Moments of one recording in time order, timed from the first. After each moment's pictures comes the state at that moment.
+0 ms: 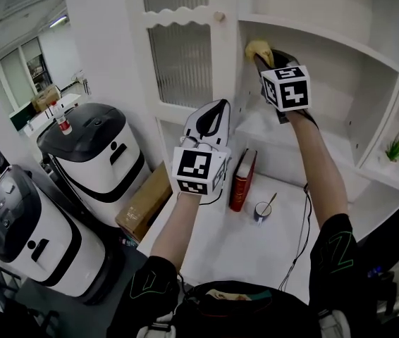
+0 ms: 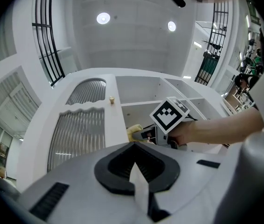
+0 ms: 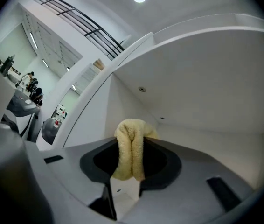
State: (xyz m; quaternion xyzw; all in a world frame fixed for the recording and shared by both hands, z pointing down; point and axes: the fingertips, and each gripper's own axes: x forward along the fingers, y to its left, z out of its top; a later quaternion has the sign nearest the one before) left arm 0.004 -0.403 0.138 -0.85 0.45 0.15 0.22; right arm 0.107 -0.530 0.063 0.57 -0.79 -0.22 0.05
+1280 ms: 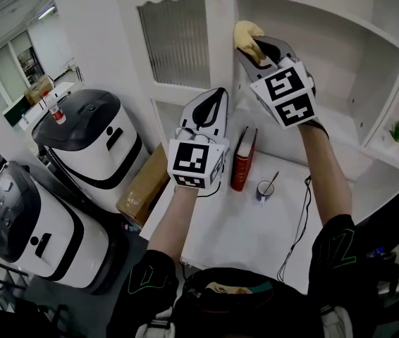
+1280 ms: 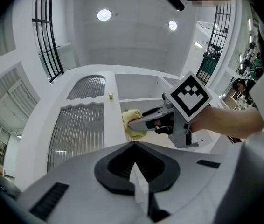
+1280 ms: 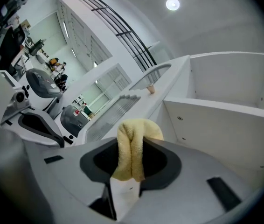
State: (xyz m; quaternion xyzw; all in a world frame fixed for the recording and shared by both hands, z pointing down) left arm -0.001 -0.395 0.160 -0.86 0.44 0.14 0.21; right arm 0.044 -0.449 0.086 0.49 -0.79 -0.34 0.14
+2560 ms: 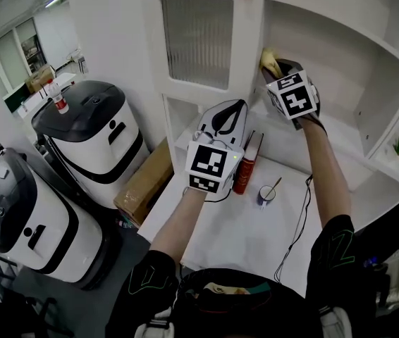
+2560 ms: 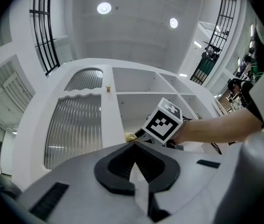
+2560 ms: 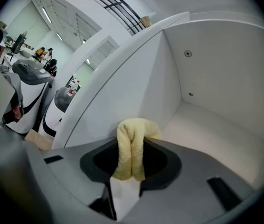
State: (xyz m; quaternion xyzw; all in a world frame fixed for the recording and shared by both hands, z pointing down) left arm 0.004 -0.396 0.188 -0.88 0.42 0.11 0.19; right arm 0.086 -0.541 0.161 0.55 -0.77 -0.23 0.24
